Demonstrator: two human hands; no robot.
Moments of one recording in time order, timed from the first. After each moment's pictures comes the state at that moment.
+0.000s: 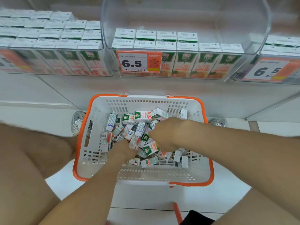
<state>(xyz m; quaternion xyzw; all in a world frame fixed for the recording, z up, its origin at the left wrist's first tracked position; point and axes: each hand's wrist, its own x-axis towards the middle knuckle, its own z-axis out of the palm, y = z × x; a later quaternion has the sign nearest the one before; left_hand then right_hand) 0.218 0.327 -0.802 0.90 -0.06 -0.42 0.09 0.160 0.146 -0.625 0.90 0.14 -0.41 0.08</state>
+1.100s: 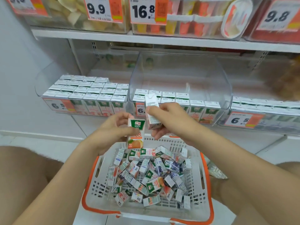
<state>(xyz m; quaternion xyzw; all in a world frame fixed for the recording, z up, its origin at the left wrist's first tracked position) 0.278 0.330 -0.541 0.72 -0.17 -0.33 0.59 0.167 0.138 -0.476 0.75 -0.17 -0.04 -0.64</state>
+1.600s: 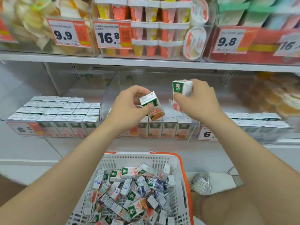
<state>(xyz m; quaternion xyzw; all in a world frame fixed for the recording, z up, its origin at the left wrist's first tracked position) 0.266 0.186 -0.456 0.76 -0.35 -0.08 0.54 0.146 0.008 -0.421 0.88 -0.28 0.25 -0.31</state>
